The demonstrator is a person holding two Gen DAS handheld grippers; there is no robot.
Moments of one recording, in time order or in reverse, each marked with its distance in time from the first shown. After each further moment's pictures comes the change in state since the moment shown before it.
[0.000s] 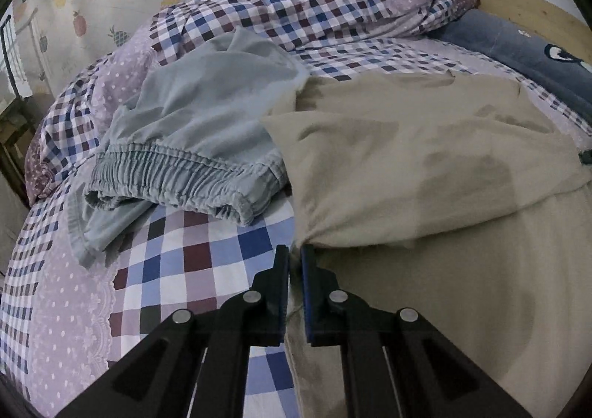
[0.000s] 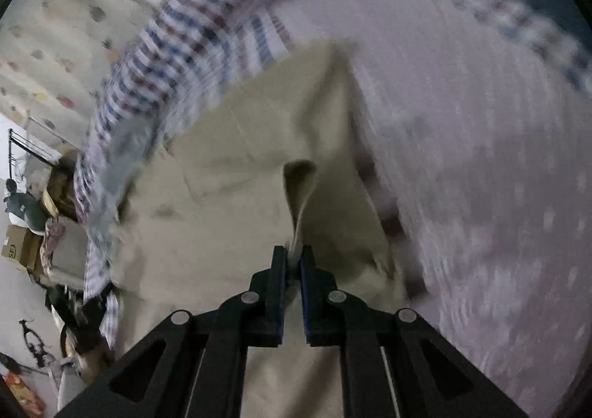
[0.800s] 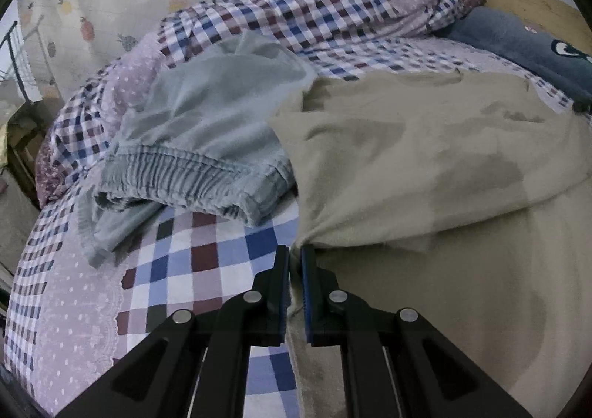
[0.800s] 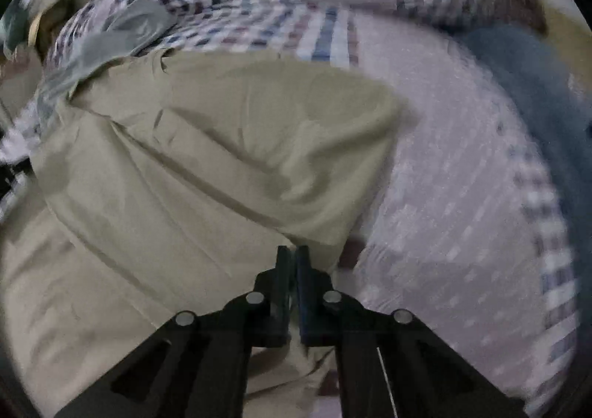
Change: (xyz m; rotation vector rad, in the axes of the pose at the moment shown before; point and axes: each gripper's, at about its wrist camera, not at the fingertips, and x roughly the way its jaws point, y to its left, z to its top) left arm -0.002 -0.006 -0.003 -0.002 -0.017 0.055; right arm 0.016 0.072 0.030 -0.658 -0.075 -0.319
